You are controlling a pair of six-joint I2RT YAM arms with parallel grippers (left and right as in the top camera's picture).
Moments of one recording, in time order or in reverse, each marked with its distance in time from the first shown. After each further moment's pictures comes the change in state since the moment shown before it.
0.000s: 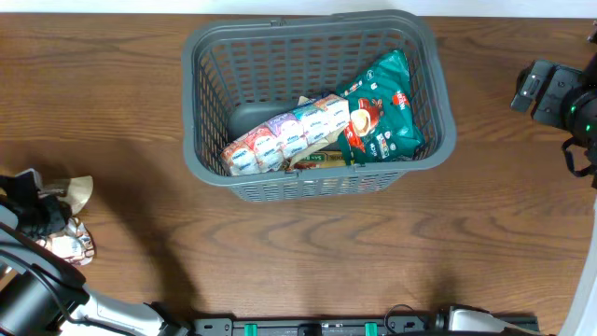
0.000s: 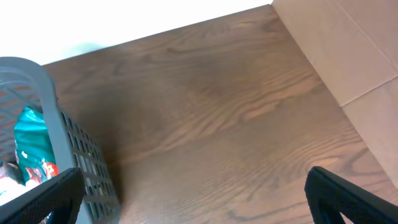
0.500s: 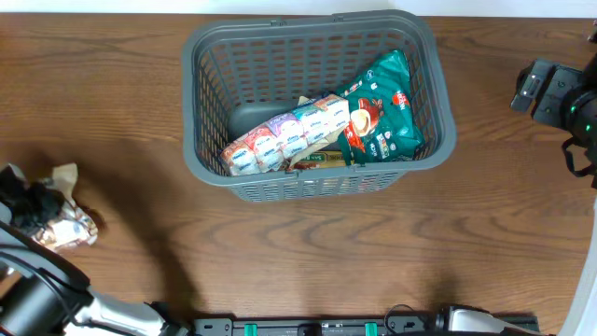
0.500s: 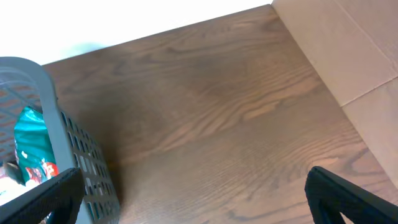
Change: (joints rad) left arm -0.023 -0.052 0.086 -0.082 0.032 -0.306; right arm 0.000 0.000 0.000 0.000 0.000 0.000
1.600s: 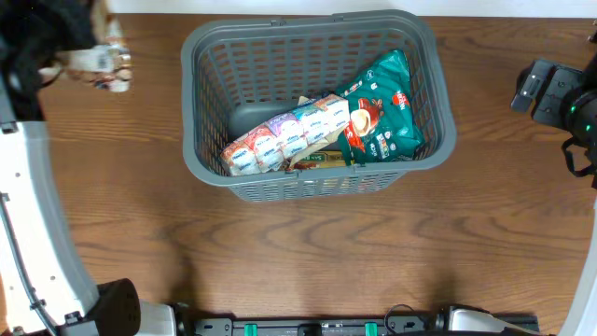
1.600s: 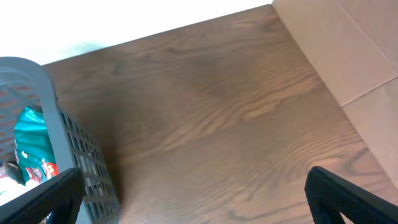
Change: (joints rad) left arm -0.689 -0.175 0.989 -0.410 0.035 -0.092; right arm 0.000 0.000 0.000 0.000 0.000 0.000
